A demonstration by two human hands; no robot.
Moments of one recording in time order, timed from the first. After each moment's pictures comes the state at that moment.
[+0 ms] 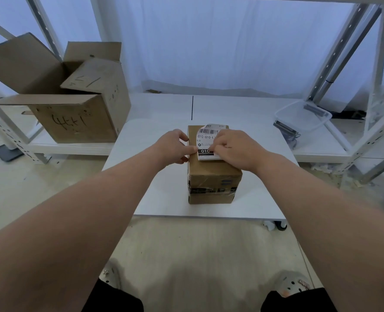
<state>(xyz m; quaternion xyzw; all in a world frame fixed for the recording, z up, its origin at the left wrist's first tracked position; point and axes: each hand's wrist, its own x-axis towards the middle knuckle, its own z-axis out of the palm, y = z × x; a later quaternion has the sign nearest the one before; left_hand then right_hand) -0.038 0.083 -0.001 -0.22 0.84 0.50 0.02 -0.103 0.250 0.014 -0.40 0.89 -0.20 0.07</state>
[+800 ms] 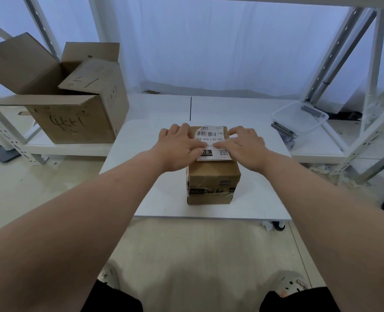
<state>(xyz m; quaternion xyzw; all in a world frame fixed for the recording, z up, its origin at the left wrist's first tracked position) -0.035 0.090 0.004 -0.03 1.00 0.08 0.00 -0.109 0.263 0.012 -0.29 0.93 -0.21 0.07</state>
